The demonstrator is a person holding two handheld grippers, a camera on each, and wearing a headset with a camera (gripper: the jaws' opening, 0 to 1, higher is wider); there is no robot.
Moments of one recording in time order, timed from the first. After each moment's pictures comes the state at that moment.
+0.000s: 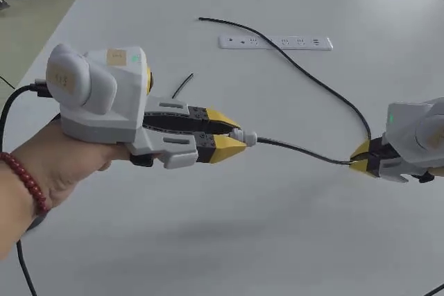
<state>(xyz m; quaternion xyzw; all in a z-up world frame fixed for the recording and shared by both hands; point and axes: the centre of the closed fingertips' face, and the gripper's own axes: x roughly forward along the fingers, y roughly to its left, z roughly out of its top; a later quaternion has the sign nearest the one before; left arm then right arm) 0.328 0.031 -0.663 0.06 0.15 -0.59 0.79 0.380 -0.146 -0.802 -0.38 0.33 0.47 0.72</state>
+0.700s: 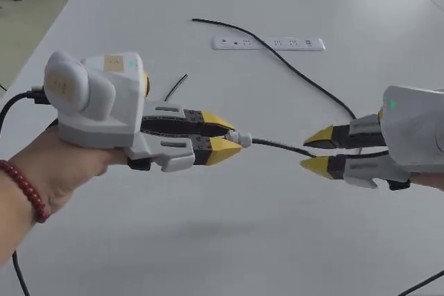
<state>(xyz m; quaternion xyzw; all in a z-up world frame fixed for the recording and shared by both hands) 0.328 0.028 -0.666 0.06 0.15 -0.59 0.79 0.328 -0.022 -0.688 -0.26 0.17 0.56 0.77</state>
